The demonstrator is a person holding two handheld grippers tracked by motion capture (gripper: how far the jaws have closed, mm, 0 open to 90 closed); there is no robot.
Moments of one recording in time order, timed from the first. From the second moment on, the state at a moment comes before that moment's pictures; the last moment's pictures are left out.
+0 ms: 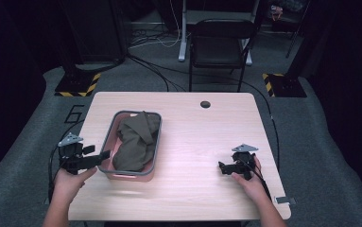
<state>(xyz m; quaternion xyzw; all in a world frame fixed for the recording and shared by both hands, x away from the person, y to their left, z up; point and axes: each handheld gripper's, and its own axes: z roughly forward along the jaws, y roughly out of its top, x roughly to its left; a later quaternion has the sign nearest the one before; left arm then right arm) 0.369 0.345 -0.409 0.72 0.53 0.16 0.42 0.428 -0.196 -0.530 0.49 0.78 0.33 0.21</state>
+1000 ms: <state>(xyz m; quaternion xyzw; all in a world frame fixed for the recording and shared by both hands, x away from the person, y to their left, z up) 0.412 0.303 -0.401 0.74 0.51 0.14 0.41 0.428 -0.196 -0.530 0.49 0.78 0.33 0.21</state>
